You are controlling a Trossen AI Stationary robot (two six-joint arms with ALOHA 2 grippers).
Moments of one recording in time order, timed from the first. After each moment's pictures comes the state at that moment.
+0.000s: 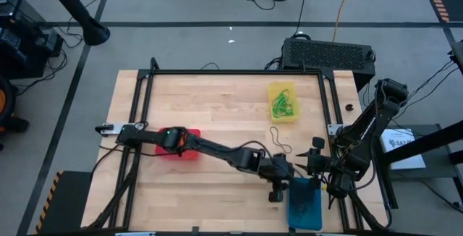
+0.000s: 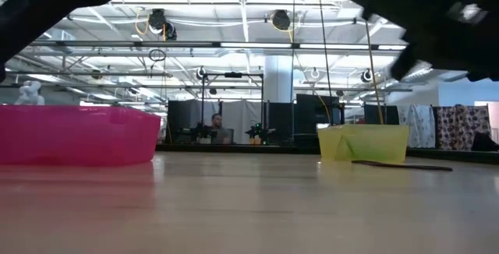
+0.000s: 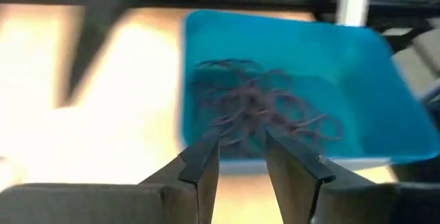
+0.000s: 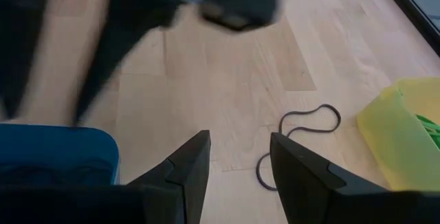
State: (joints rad) left arm -0.25 2.59 2.36 -0.36 0.09 -0.17; right arm 1.04 1.14 0.59 -0.75 0.87 0.99
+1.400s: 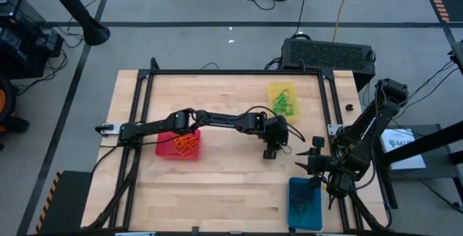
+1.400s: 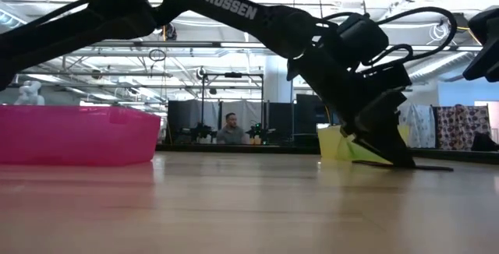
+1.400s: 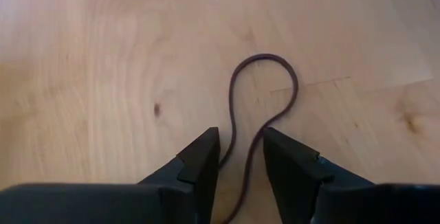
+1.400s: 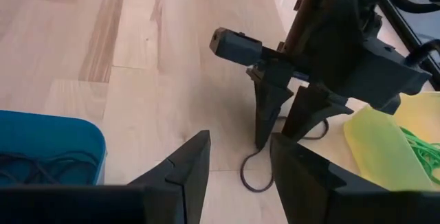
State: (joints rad) left arm 0.03 2.71 2.36 -0.54 0.21 0.19; right arm 1.04 1.14 0.59 -0.77 0.88 0.93
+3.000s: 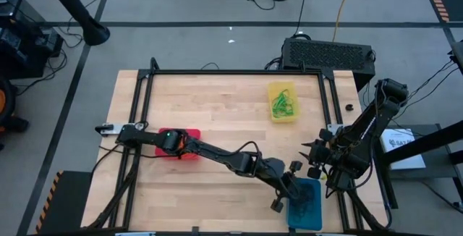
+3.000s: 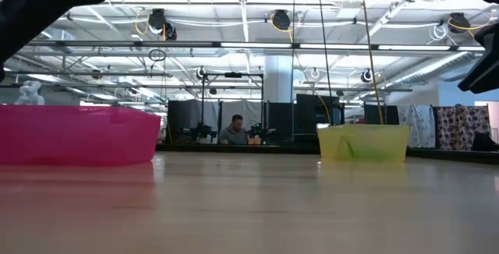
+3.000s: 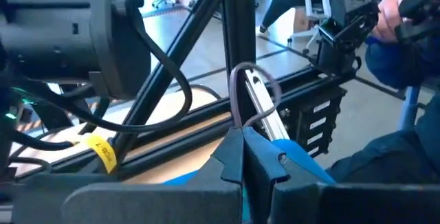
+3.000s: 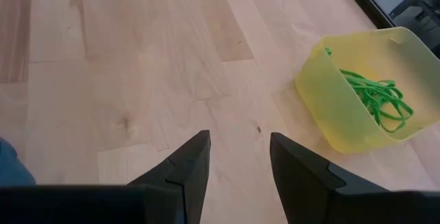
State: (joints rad) left arm -0.28 2.60 2.35 0.07 0.23 0.16; right arm 1.04 1.14 0.59 -1.05 0.89 1.30
